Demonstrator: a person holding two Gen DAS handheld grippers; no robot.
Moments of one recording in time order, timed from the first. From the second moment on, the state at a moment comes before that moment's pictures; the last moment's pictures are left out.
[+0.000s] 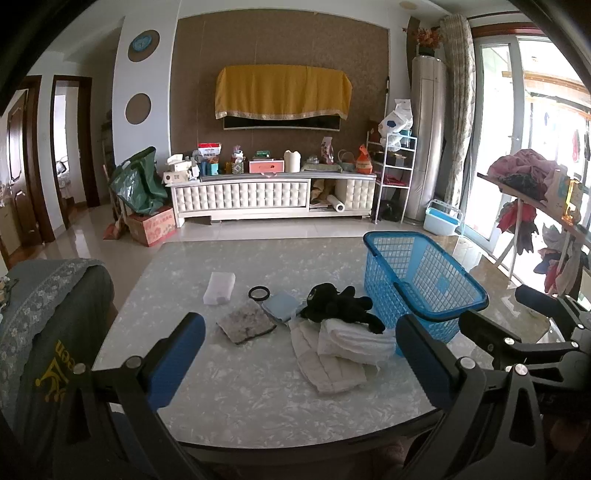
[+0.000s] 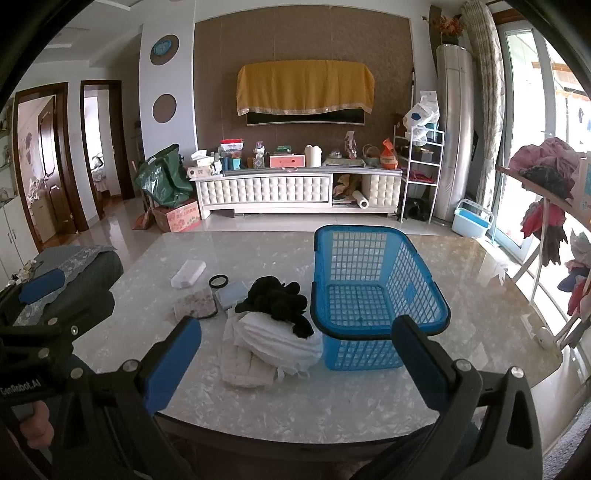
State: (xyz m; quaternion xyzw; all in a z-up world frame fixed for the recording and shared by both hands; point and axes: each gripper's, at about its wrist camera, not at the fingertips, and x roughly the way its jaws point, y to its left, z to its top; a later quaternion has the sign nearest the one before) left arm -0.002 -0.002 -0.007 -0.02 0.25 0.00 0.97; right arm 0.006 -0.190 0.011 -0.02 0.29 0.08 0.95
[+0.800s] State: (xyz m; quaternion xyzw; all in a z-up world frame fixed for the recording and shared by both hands) left arm -0.002 -0.004 -0.008 -0.02 0.26 -0.01 0.97; right arm 0.005 -0.189 0.012 -0.02 0.30 0.08 0.95
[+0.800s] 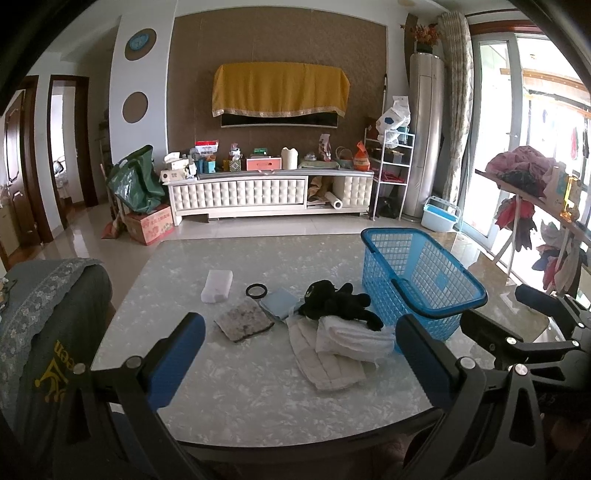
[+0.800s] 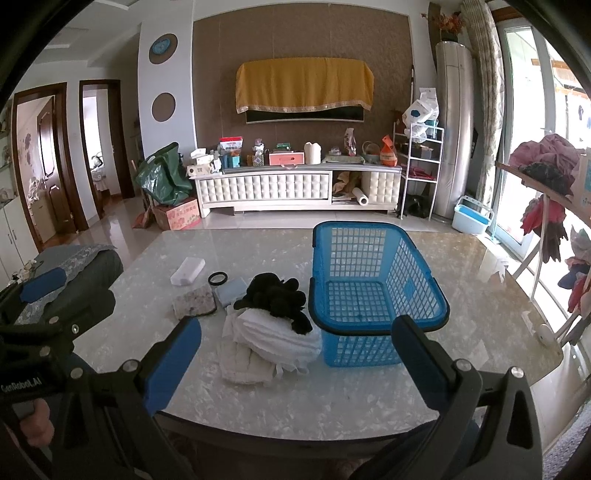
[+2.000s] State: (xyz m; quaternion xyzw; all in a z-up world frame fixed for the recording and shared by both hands) left arm 0.158 0.079 -0.064 -0.04 0.45 -0.07 0.89; right arm 0.161 -0.099 -0.035 -0.18 0.44 0.18 0.86
